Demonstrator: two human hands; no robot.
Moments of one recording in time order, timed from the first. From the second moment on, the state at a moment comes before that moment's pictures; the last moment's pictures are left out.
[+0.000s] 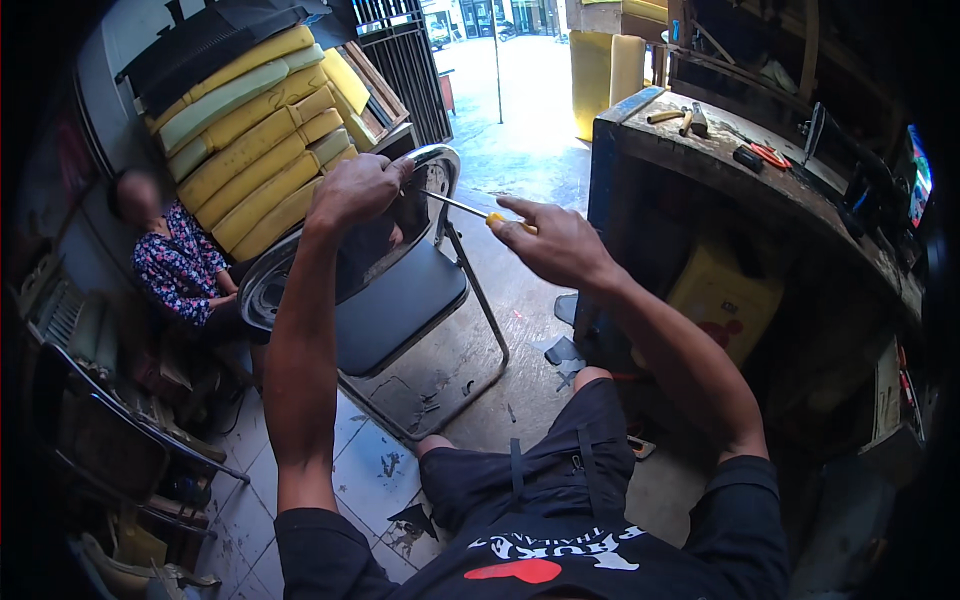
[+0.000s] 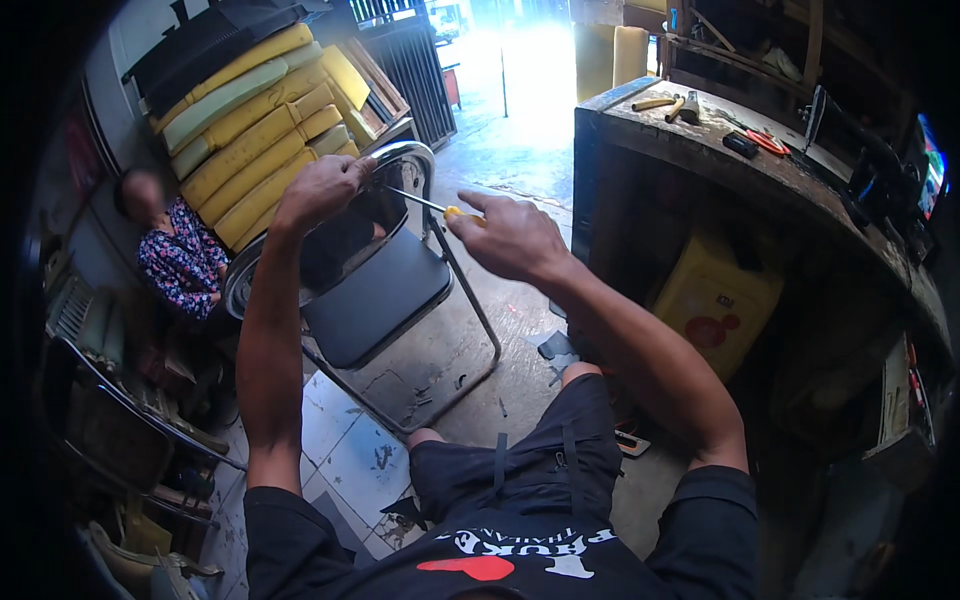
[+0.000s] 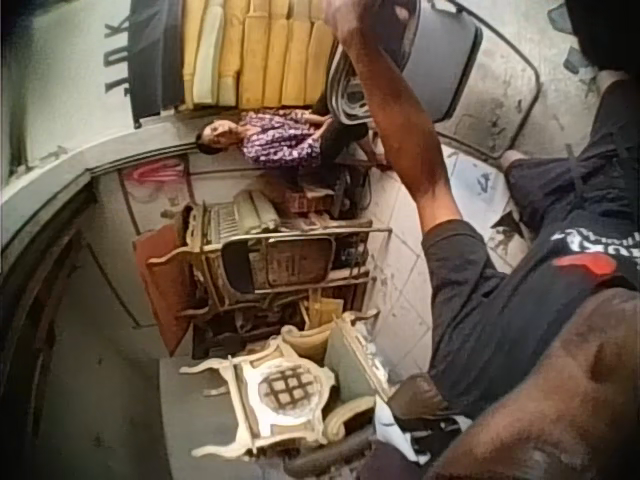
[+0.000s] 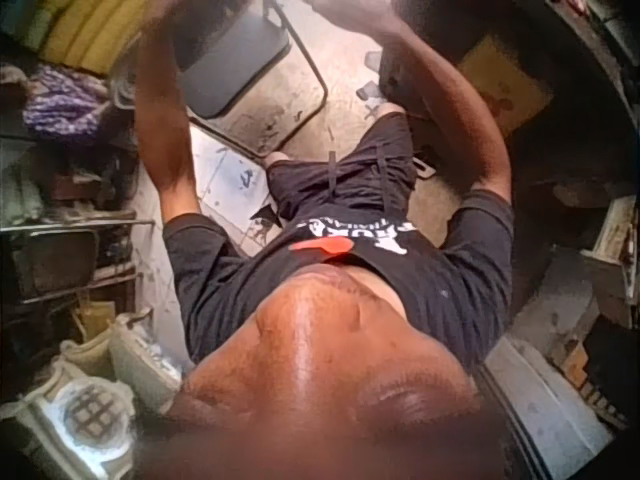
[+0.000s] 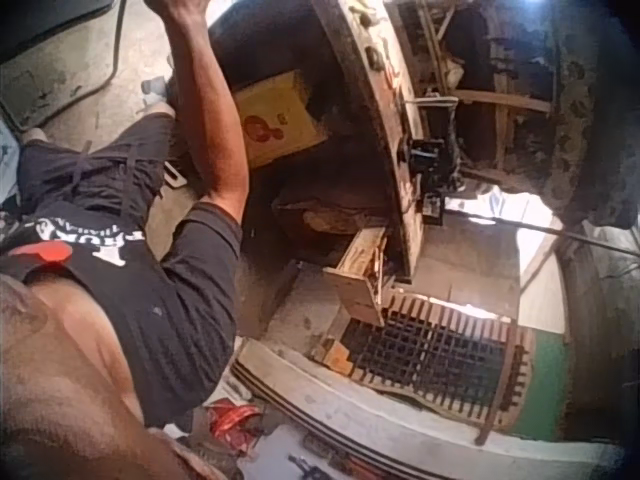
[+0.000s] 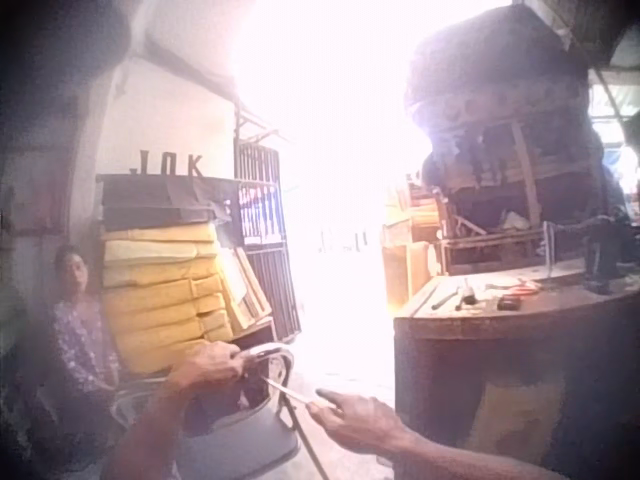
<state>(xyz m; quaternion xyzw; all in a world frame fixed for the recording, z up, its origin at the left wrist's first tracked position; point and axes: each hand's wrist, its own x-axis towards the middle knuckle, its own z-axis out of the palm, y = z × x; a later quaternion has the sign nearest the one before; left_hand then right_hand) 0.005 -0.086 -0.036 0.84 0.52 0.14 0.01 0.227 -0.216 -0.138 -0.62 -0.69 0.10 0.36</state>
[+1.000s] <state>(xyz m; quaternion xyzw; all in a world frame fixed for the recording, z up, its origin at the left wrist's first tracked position) 0.006 -0.081 -0.036 0.85 0.51 0.13 0.00 0.216 -0.218 -0.162 -0.50 -0.68 -0.41 0.34</state>
